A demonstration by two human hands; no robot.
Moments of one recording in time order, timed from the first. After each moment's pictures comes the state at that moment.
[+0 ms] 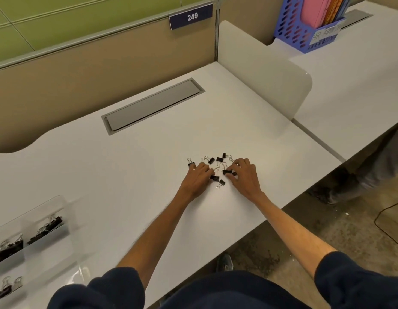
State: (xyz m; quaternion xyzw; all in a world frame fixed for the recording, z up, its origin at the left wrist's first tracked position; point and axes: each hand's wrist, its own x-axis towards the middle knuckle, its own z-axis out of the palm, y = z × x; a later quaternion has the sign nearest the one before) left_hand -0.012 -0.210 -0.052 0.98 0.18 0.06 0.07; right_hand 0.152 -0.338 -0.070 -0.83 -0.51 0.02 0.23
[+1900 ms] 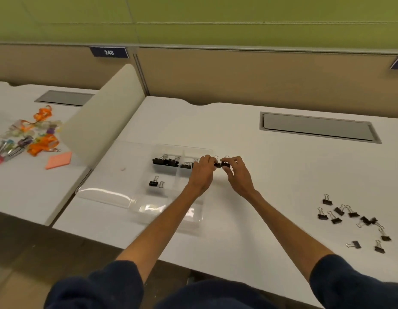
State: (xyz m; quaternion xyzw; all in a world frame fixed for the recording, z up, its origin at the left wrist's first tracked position) left_hand -0.370 -0.157 -0.001 0.76 0.63 0.17 0.04; right_hand -0.208 -0.149 -0.021 -0.54 -0.73 0.26 0.33
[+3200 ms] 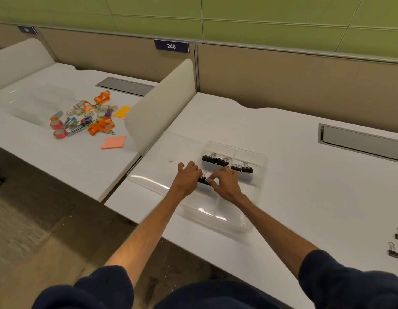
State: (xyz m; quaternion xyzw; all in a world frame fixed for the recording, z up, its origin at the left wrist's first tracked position) left_hand -0.584 -0.215 -0.010 0.74 0.67 0.00 -0.02; right_hand -0.410 -0.174 -0.030 -0.45 -0.83 0.26 0.19
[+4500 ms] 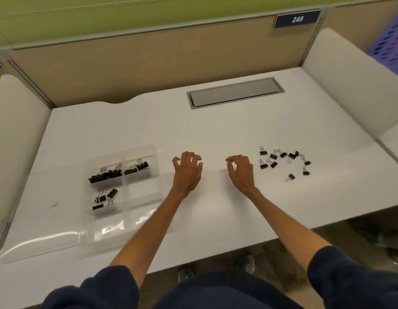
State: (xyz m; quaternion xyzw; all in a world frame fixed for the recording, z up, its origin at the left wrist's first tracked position) left_hand -0.281 -0.183 -0.033 0.84 0.49 0.22 0.02; right_hand -0.085 -0.244 -0.049 -0.75 -0.52 0.16 0.36
